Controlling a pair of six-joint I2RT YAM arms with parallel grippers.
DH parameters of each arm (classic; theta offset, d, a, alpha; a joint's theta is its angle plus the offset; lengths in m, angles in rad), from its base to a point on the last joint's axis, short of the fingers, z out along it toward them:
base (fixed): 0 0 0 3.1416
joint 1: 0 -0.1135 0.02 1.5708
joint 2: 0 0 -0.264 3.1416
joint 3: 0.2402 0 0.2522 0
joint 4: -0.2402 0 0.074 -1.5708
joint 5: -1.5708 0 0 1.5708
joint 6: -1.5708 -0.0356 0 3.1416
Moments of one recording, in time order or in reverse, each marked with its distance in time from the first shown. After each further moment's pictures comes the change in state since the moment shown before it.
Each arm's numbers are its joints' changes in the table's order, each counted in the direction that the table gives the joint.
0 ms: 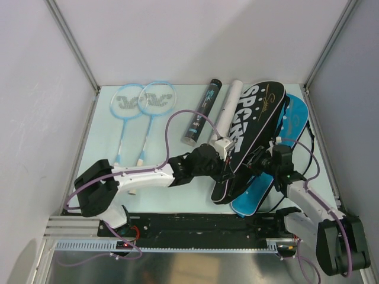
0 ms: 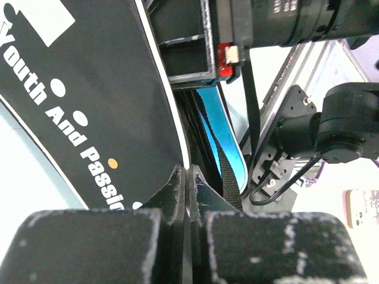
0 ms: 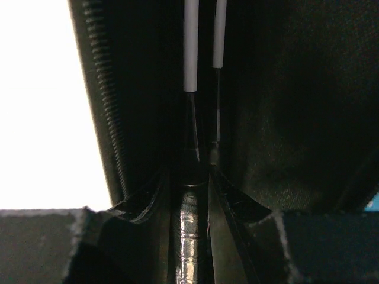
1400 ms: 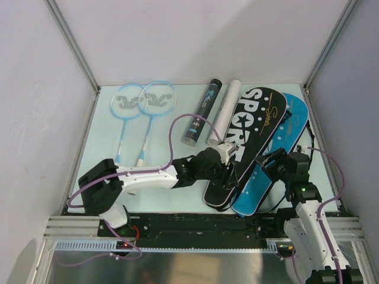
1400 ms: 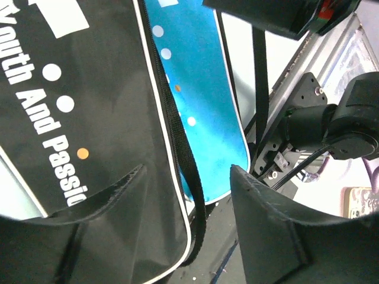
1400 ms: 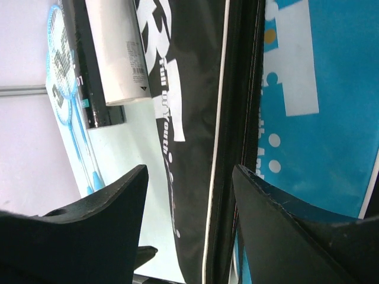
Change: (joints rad) left arm 0.028 0.036 0.006 -0.047 0.039 0.080; right arm 0.119 -0.369 0.032 -0.430 -0.278 0.056
